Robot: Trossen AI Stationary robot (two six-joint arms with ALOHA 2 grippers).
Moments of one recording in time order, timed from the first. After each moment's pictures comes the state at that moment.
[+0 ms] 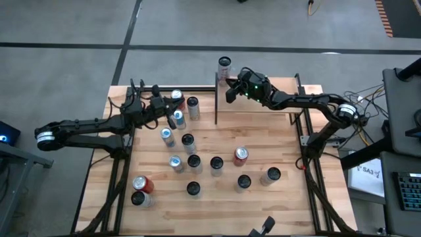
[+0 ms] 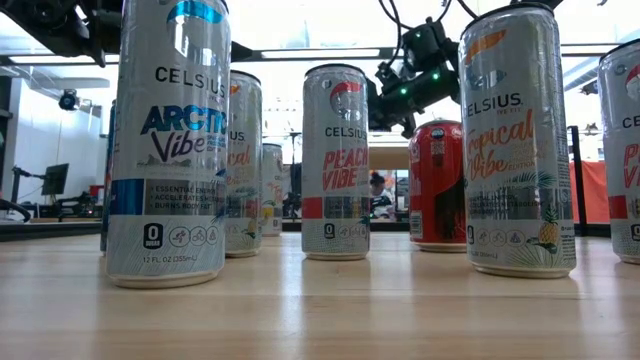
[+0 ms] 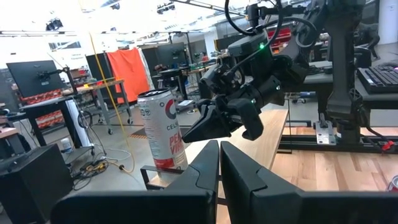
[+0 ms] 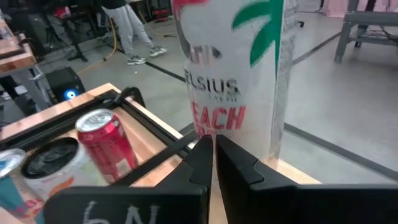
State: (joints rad) left arm 0.34 0.93 0.48 0.56 -0.12 0.21; right arm -0.57 1.61 0.94 0.47 0.09 0.16
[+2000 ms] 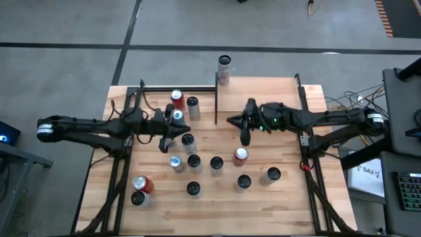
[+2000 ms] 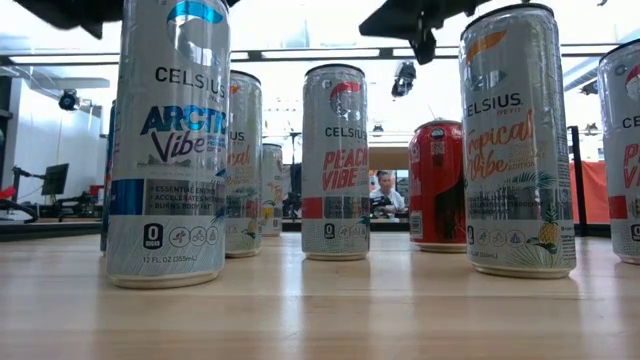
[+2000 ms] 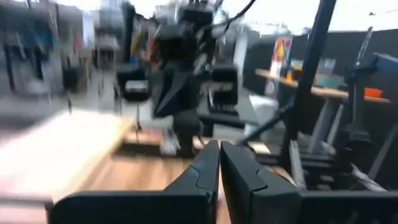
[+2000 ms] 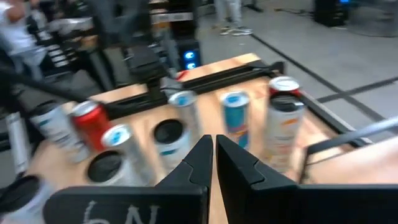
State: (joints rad) left arm 0.09 0.92 0.58 0.39 0.14 -0.17; right arm -0.05 1.22 0.94 0.02 0.10 0.21
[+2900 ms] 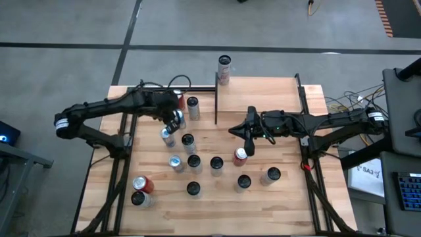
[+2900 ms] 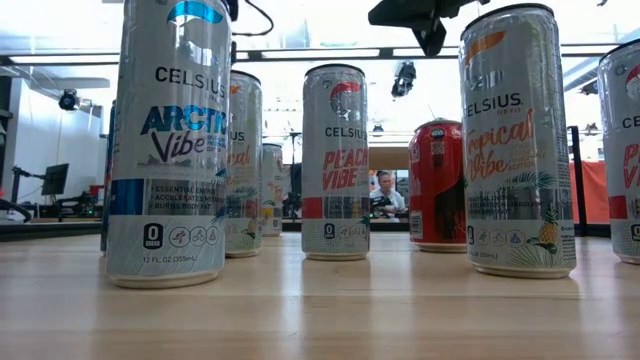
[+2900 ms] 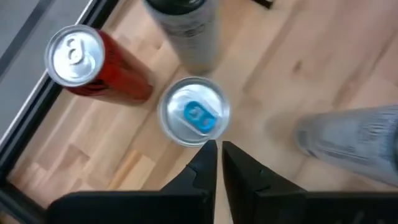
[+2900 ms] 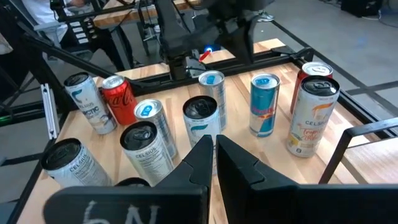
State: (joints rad) left arm 0.33 1.30 1.16 -1.02 -0.20 -0.19; right arm 0.04 1.19 0.94 -0.06 0.11 0.21
